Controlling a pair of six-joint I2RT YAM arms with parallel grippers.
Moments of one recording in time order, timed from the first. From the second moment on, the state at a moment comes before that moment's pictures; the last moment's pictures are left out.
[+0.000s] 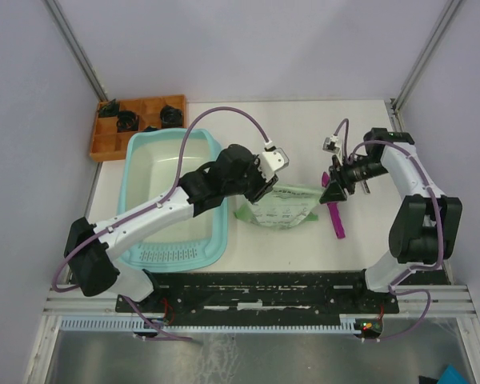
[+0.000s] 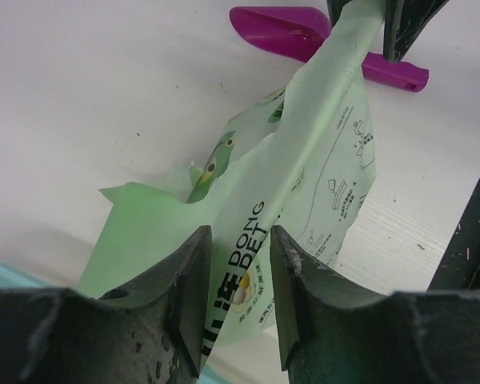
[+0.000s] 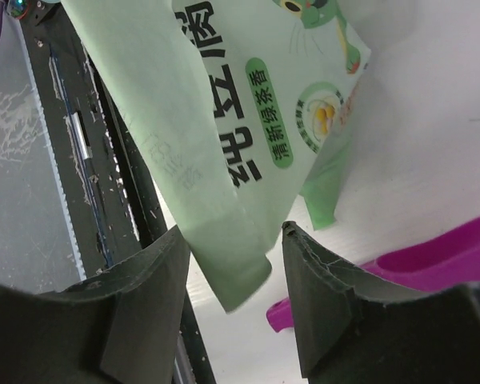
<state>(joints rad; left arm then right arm) -0.90 1.44 1.25 -0.33 0.09 0.20 -0.09 1.64 1.34 -1.33 -0.97 -1.06</state>
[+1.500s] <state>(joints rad) -0.91 1.24 1.17 -0.33 -0.15 0.18 -0.02 1.19 1.10 -1.07 -0.85 -1.07</state>
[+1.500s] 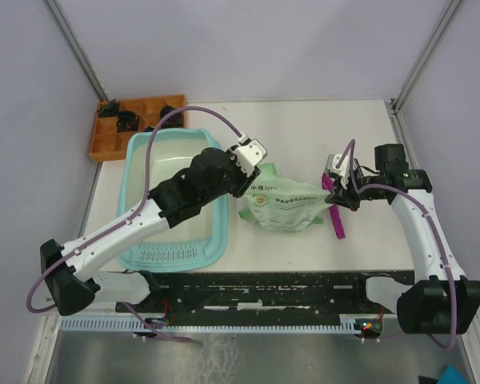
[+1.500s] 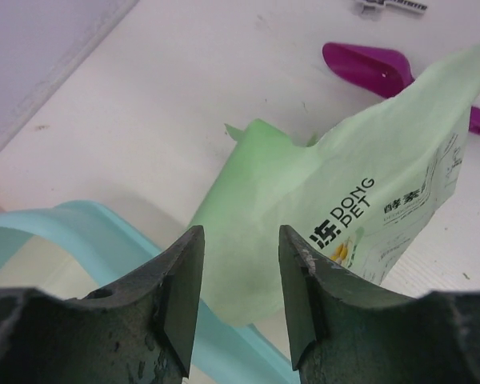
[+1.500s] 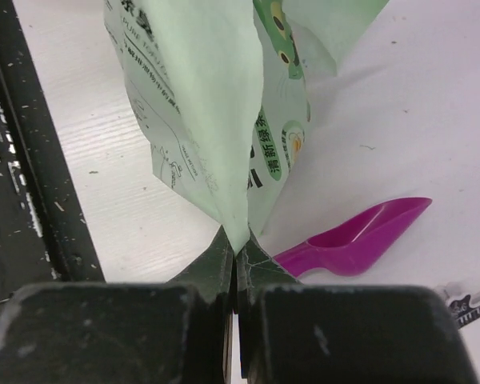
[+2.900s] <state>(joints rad) -0.42 1.51 1.28 -0.21 0.80 -0.18 -0.02 1.00 0.89 -0.82 -0.81 -1.15</state>
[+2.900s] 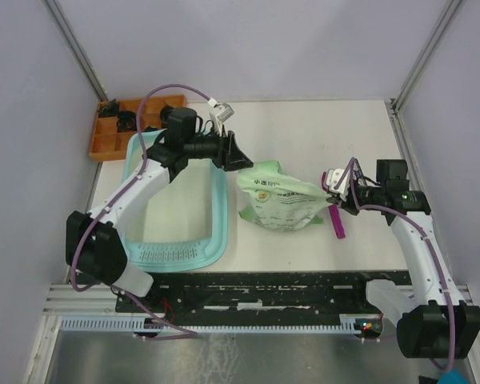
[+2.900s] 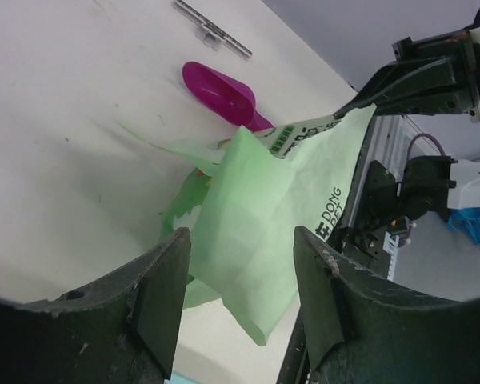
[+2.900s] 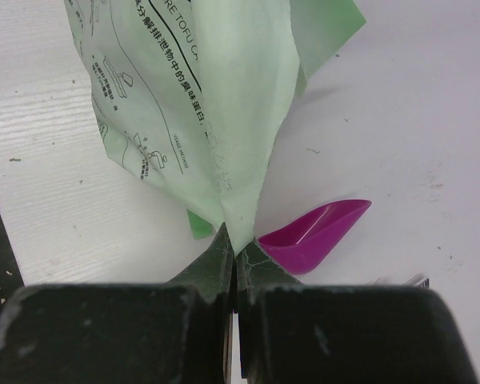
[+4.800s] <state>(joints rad) -0.51 1.60 1.35 -0.21 0.94 -0.28 -0.02 1.00 0.89 -0.81 -0.73 -1.05</state>
